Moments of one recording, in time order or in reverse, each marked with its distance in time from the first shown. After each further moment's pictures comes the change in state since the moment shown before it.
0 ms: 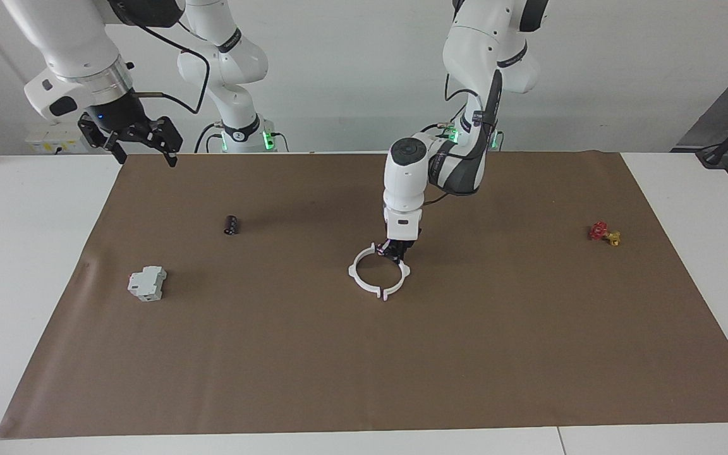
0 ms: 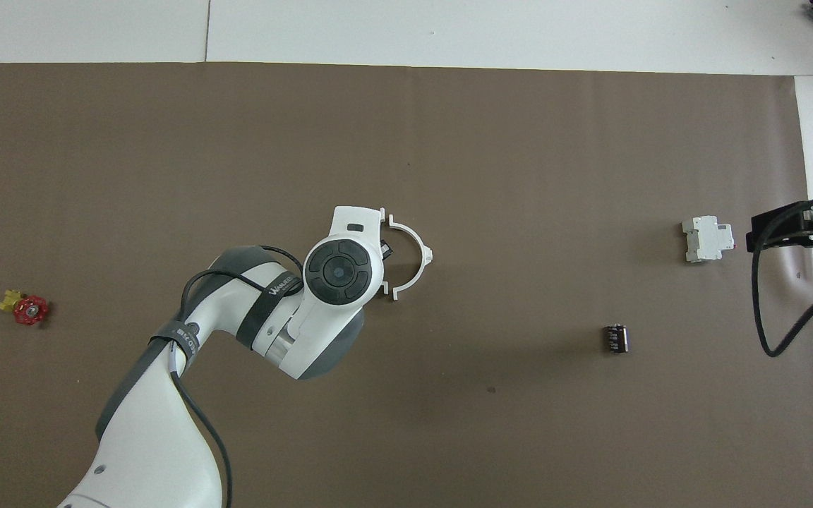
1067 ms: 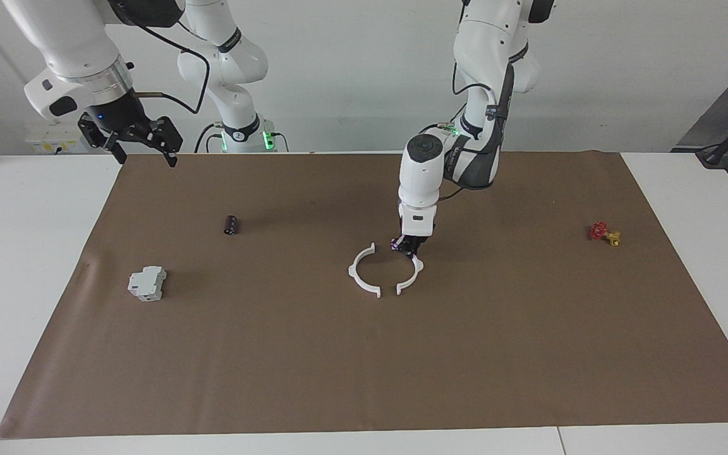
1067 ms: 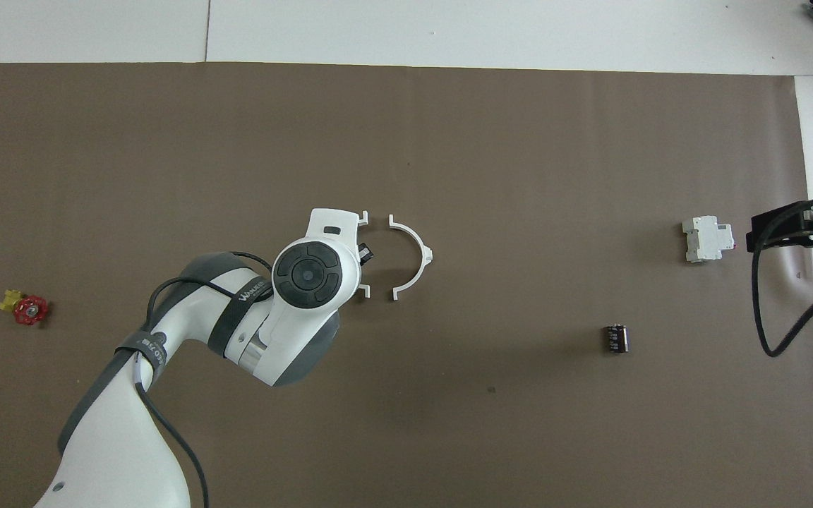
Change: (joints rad) left arm 0.040 -0.065 -0.001 -0.064 0.000 0.005 0.044; right arm 0.000 0.000 0.000 0.000 0.000 0.000 0.000
